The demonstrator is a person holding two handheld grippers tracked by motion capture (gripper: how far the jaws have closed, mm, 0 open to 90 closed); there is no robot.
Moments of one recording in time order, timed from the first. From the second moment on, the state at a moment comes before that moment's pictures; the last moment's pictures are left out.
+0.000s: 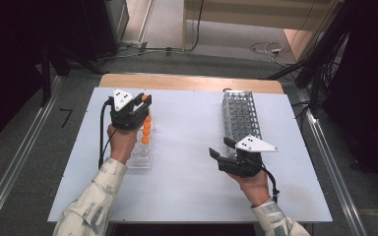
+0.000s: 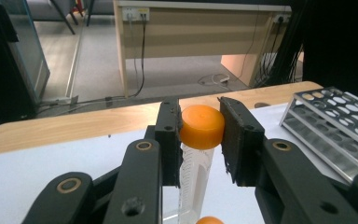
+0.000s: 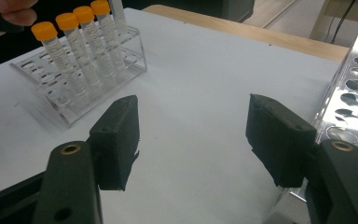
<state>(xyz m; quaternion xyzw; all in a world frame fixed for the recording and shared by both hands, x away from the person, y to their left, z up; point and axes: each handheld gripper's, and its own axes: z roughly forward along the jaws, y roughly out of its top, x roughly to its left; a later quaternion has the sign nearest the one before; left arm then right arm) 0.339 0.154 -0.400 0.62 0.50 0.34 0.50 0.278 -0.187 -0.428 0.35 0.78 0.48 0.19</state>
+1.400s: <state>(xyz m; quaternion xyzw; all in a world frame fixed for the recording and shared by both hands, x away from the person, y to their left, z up) 0.334 0.157 -0.417 0.63 0.51 0.31 0.50 0.279 -0.188 -0.431 0.36 0.78 0.47 0.19</state>
